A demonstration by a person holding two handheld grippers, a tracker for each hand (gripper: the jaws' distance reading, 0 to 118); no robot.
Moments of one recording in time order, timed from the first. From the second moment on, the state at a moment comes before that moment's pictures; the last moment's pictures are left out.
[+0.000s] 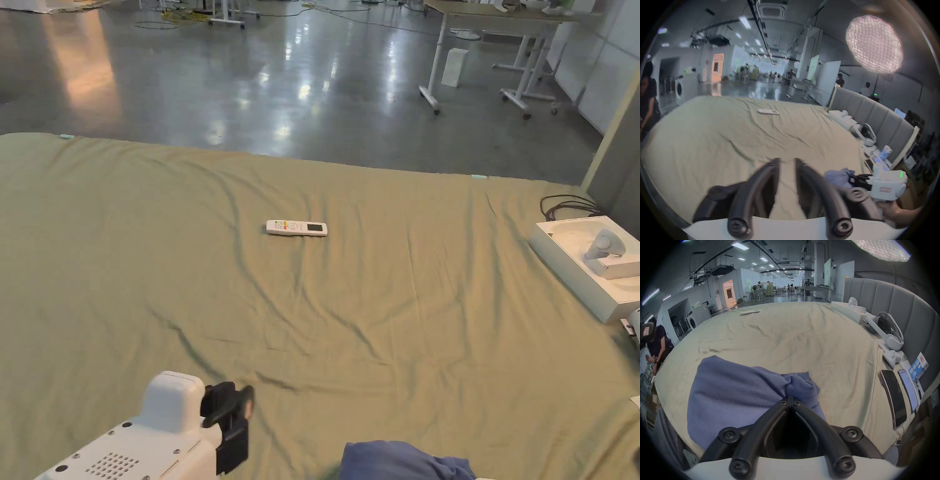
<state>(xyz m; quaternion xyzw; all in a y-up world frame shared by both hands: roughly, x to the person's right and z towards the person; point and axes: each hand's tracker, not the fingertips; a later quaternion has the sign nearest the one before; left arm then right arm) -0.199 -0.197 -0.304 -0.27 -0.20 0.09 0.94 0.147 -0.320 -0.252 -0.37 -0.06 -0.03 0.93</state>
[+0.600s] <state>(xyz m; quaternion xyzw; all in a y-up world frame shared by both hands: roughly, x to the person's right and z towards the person) -0.162 -0.294 -0.368 -0.51 -0.35 0.28 0.73 0.155 -0.314 -0.253 -0.37 -0.04 -0.05 0.93</state>
